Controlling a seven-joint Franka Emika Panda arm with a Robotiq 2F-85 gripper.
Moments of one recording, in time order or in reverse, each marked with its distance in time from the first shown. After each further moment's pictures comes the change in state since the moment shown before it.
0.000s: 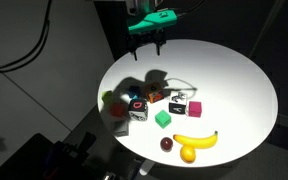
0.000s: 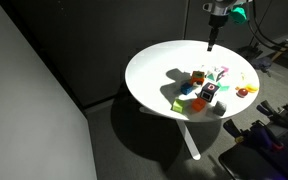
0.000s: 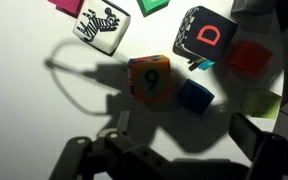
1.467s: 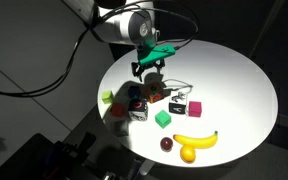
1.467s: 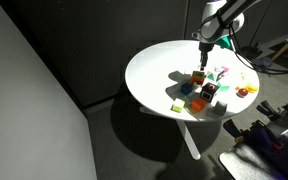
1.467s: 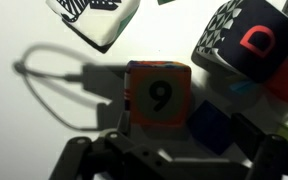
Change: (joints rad) arm 0.006 0.292 0.019 0.108 -0.106 0.152 -0.053
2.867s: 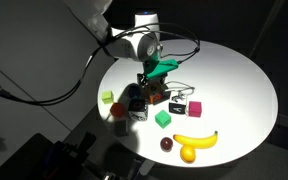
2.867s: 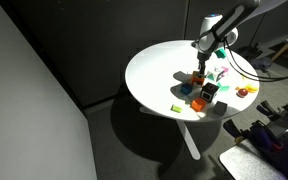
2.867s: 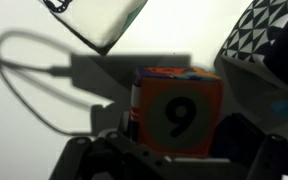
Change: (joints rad) arm -0.024 0.162 0.007 0.093 -0.008 0.074 -0.038
